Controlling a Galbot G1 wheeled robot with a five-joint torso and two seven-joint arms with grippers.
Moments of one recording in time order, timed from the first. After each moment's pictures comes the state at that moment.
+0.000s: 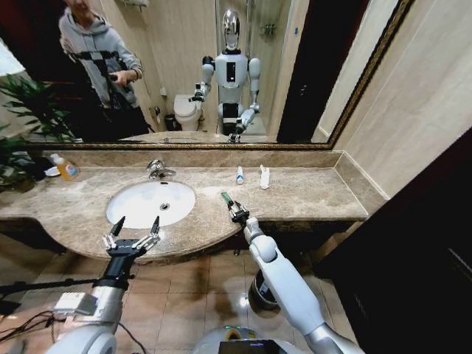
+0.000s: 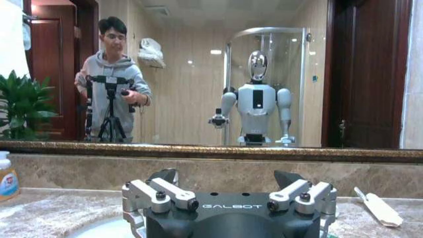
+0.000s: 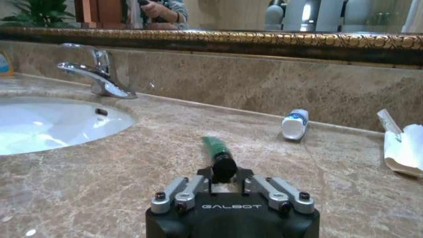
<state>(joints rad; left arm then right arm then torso) 1.84 -1.36 -0.82 -2.47 -0.37 0.04 0.05 -0.91 1.45 0.11 1.49 0.06 -0.12 0.00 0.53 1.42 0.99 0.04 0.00</state>
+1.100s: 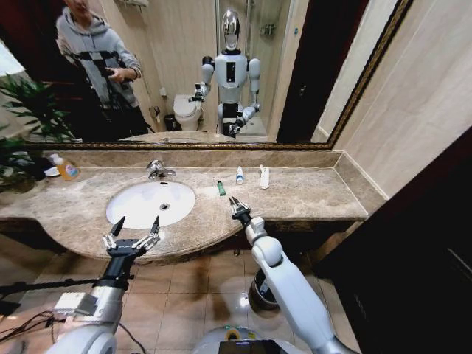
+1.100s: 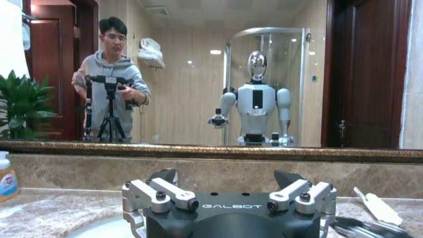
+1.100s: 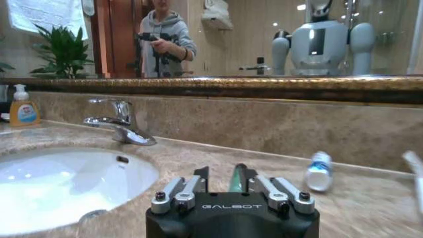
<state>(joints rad) 1.84 -1.36 -0.82 -2.47 -0.37 0.04 0.05 -0.88 1.48 0.08 1.56 0.11 -0.13 0.01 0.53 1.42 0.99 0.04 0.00</state>
